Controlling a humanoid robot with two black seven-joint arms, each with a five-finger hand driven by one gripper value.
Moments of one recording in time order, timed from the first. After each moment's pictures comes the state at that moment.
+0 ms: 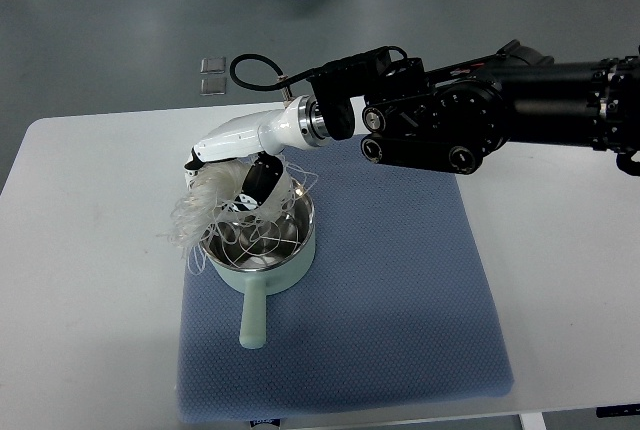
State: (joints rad) left arm -0.11 0.00 -0.04 -0.12 0.01 0.01 0.15; right arm 1.59 -0.01 -0.43 0.95 -0.90 0.08 0.42
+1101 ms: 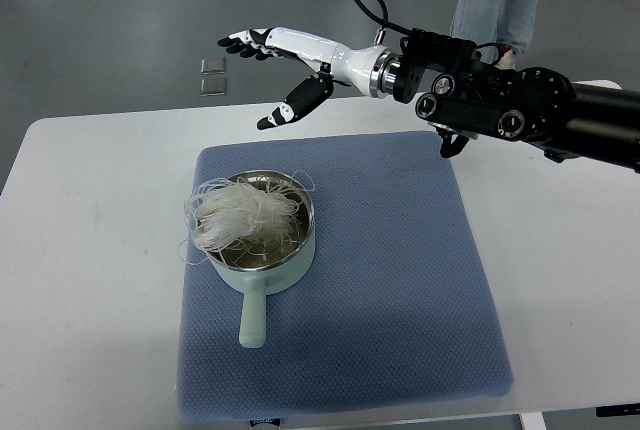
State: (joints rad) left arm -0.11 0.00 -0.04 -0.12 0.01 0.01 0.15; right arm 1.37 -0.16 -0.13 0.84 -0.52 -0.02 0.43
